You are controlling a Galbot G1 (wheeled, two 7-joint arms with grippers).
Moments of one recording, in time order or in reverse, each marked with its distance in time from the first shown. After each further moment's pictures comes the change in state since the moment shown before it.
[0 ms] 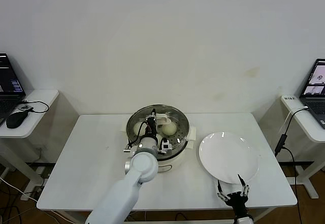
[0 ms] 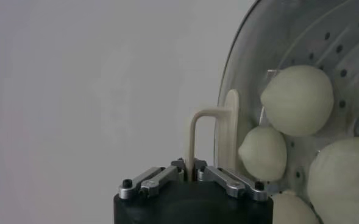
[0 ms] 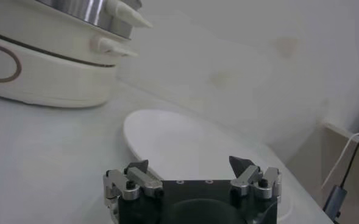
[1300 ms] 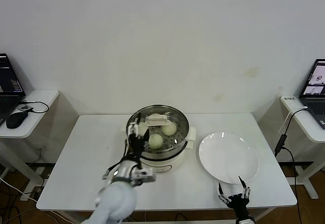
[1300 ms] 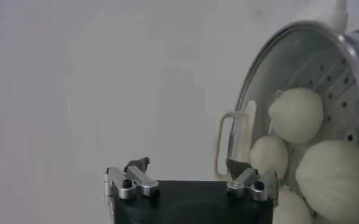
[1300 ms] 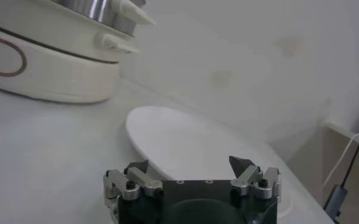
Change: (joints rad) left arm 0.370 0.126 -0.163 -0.417 -0.251 -0.088 -0.137; right arm -0.020 -0.022 -0.002 0.004 0.016 0.001 -0.005
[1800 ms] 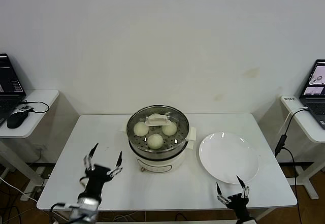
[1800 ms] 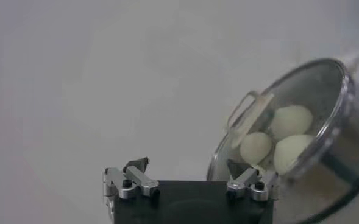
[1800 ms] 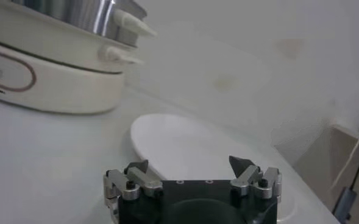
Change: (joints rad) left arm 0.467 0.010 -0.379 -0.090 -0.902 -0.375 -0.261; right arm -0.049 -0.091 -0.057 0.063 0.151 -0.031 -0.027
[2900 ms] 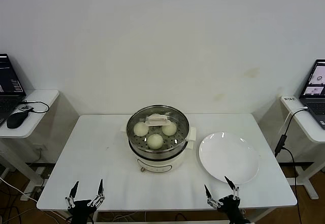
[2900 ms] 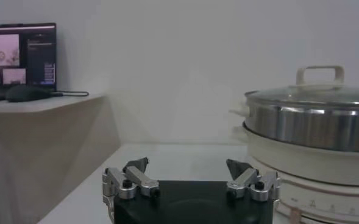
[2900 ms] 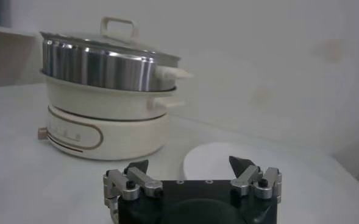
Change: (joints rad) left arm 0.206 -0.084 -0.098 0.140 -0.396 -0.270 -0.039; right arm -0.093 -0.080 -0.091 0.156 0.170 -0.070 -0.052
